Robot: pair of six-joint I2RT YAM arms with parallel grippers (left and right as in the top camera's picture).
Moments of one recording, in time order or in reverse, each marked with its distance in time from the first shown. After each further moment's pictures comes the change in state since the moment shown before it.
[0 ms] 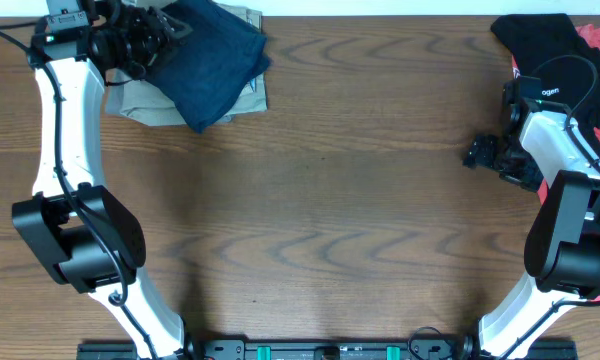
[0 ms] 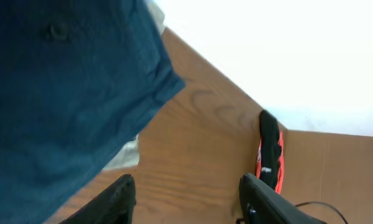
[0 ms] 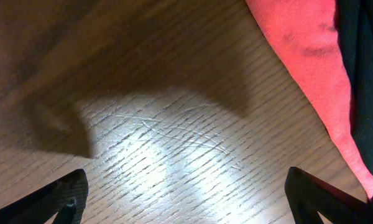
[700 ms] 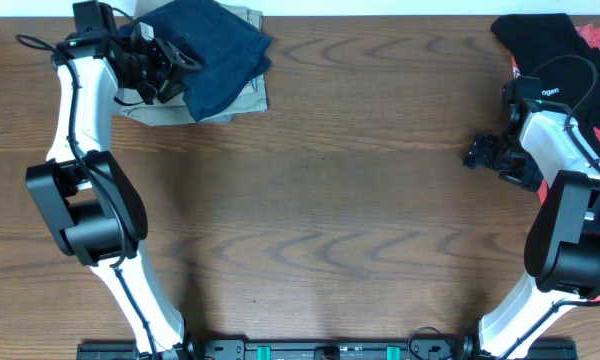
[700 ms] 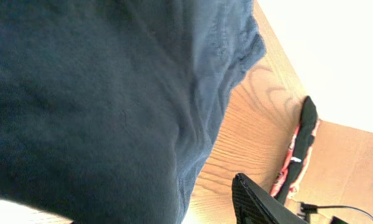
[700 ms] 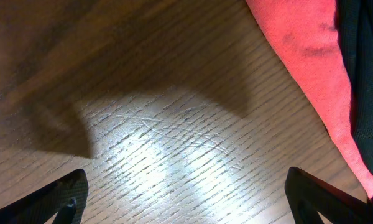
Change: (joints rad) left arm 0.003 0.163 -0.005 -0.143 -0.009 0.060; right arm 0.000 0.000 0.000 0.000 0.000 0.000
